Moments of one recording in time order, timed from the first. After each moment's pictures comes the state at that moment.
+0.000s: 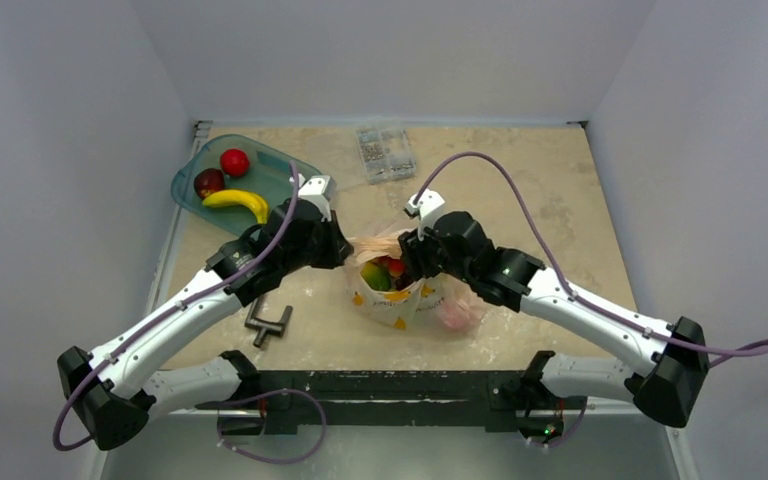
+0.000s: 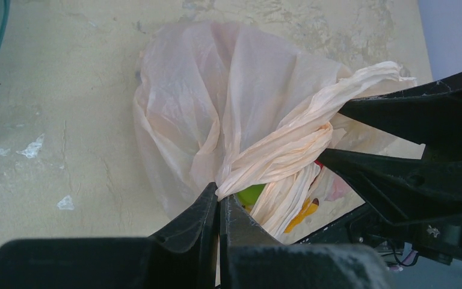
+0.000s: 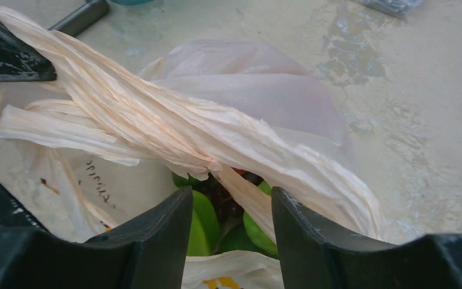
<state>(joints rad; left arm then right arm) -0.75 1.05 1.02 -0.58 -0.11 -0.62 0.87 1.15 0.95 -0.35 0.12 0.16</state>
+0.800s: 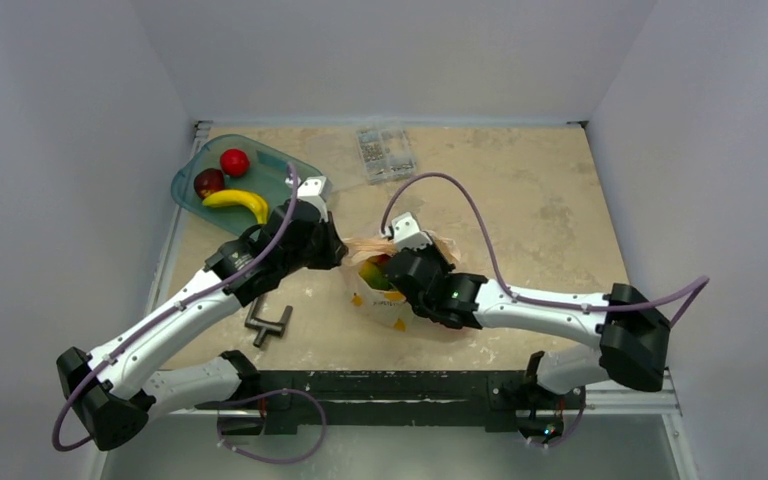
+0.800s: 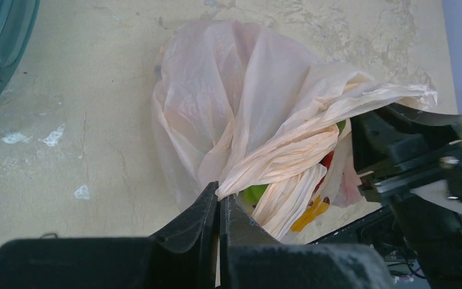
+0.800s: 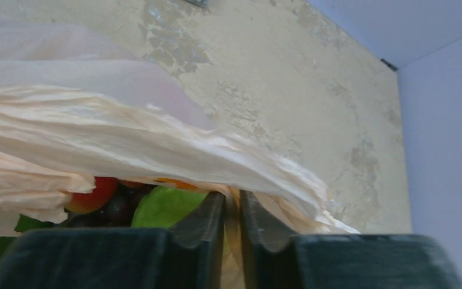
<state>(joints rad) -0.75 1.05 1.03 -0.62 -0.15 -0.63 1.13 1.40 0.88 -0.20 1.05 0.07</state>
